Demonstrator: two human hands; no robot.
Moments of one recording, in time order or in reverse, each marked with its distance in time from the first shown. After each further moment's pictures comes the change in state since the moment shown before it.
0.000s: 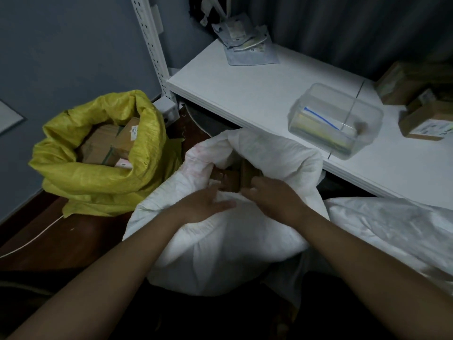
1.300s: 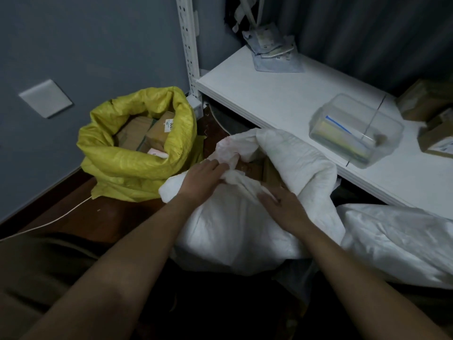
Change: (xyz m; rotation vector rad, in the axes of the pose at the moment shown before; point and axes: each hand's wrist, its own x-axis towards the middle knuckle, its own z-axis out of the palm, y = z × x) left_hand -0.028 -0.043 -0.028 0.609 0.631 0.337; right_hand 0.005 -0.076 -0.018 0.735 -0.036 0.769
